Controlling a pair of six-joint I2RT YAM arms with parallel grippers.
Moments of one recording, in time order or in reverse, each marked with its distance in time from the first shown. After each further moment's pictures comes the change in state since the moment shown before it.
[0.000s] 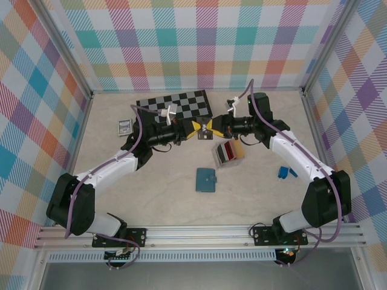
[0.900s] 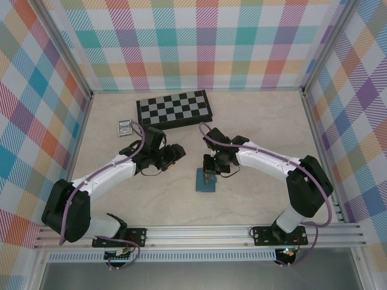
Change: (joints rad) left arm -0.036 -0.063 -0.046 -0.818 -0.448 0.225; right arm 0.393 0.159 -0.064 -0.447 0.771 -0.071
